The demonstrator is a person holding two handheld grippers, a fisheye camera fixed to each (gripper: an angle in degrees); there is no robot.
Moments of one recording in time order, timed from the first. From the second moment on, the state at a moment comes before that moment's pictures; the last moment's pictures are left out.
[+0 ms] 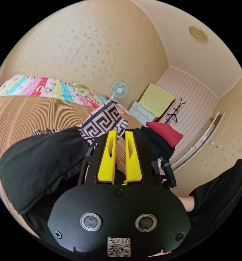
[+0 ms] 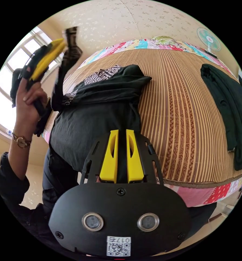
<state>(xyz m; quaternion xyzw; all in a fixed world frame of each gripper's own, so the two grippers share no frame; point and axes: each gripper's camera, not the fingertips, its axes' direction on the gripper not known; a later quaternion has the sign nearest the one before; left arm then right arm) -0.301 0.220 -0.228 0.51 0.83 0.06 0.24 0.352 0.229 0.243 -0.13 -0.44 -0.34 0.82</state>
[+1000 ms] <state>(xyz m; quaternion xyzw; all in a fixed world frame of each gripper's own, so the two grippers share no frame) -0.218 0.315 -0.017 0.34 0.83 -0.08 0.43 0.412 0.209 0.193 -0.14 -0.46 -0.34 0.81</state>
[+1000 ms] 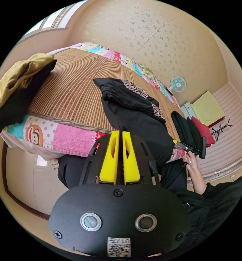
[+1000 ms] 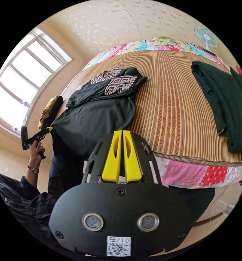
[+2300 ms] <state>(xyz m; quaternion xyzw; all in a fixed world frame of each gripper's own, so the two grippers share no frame) -0.195 0.293 0.230 0.24 0.95 -0.11 0.17 0.481 0.164 0.230 -0.22 -0.53 -0.26 0.78</state>
